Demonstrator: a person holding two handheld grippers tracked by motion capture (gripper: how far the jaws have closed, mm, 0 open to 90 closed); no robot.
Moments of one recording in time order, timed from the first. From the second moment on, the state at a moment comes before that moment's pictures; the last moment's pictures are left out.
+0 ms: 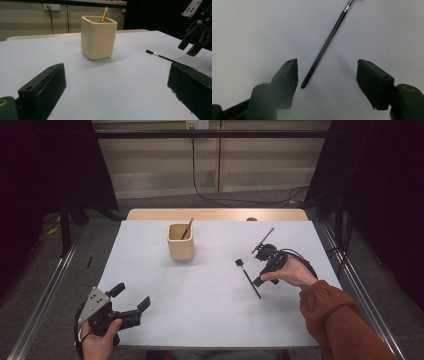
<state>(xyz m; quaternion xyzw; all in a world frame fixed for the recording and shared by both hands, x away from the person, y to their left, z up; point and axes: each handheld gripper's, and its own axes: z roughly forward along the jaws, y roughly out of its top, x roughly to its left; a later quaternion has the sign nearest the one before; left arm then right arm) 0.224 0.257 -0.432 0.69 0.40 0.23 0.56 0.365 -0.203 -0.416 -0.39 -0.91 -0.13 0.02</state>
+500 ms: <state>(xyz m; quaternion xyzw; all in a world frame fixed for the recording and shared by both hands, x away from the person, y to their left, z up) 0.225 0.259 -0.433 0.69 0.40 0.24 0.56 0.367 -0.187 -0.436 -0.40 -0.91 -0.09 0.04</state>
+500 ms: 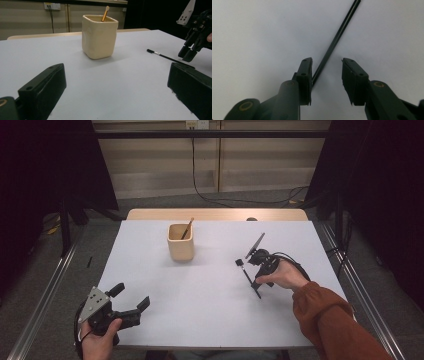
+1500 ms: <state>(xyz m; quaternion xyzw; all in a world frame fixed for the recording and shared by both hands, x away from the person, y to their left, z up) 0.225 0.261 -0.433 0.69 0.41 0.24 0.55 0.365 -0.175 -0.448 -0.42 -0.91 -0.04 0.02</state>
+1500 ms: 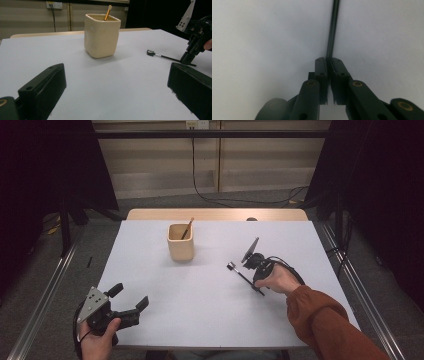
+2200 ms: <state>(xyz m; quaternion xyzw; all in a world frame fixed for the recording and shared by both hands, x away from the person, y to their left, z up) 0.226 0.263 -0.435 0.68 0.42 0.24 0.55 0.362 -0.192 -0.441 -0.41 -0.91 -0.10 0.04</state>
